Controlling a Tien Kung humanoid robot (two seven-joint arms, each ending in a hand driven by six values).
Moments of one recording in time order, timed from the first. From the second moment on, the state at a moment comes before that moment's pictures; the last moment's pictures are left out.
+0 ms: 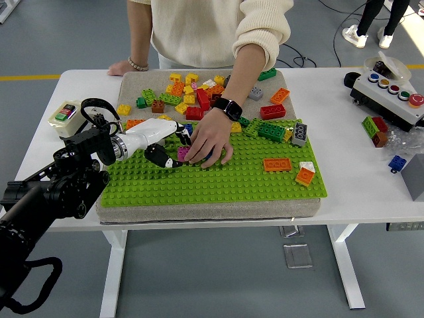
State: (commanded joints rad) left arm -0.85 0.05 -1.08 -0.48 2.27 -0.07 -0.49; right arm 0.14 -0.08 1.35 0.18 -0.55 -0.20 -0.03
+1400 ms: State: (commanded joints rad) left arm -0.85 0.05 -1.06 -0.43 2.27 -0.06 -0.48; right arm 0.14 -0.08 1.35 0.18 -0.55 -0.20 -0.03
